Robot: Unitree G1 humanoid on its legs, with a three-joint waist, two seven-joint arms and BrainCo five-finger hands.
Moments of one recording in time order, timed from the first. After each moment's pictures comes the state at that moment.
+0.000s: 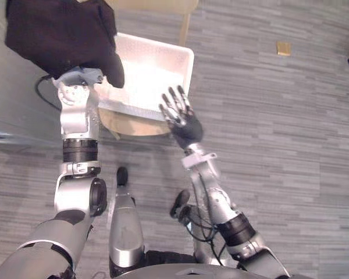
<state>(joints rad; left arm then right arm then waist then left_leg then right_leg) -0.91 0.22 0.28 0.24 -0.14 -0.03 0.38 -0.23 -0.07 0.28 -0.13 0.93 -0.13 0.00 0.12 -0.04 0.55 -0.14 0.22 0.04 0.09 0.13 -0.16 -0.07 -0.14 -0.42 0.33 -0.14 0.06</state>
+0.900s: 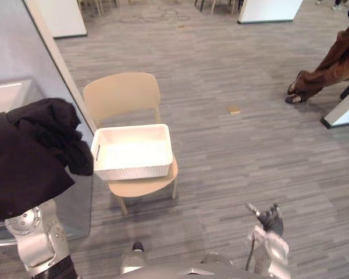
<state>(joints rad) 0.07 0.02 0.48 -0.54 -0.25 -0.07 0.17 0.19 0.08 -0.58 0.37 0.08 0.01 -0.12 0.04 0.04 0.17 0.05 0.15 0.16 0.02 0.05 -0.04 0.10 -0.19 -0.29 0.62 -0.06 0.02</state>
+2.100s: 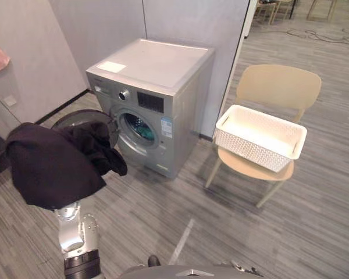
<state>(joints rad) -0.01 -0.09 0.32 -0.32 -0.31 -0.11 0.22 0.16 -0.04 -0.44 1.04 -0.04 -0.05 -0.11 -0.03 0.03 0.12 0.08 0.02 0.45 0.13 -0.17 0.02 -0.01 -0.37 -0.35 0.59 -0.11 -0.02</state>
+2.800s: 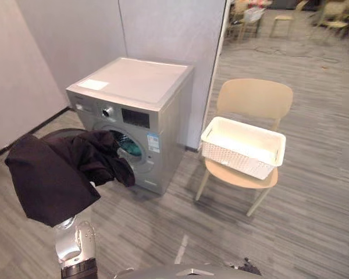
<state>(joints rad) 0.10 -0.09 0.30 -0.29 -0.35 -0.07 0.17 0.25 -0.06 -0.24 0.92 0.08 -0.06 -0.02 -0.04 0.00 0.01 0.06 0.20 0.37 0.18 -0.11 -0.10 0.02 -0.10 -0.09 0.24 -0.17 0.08</state>
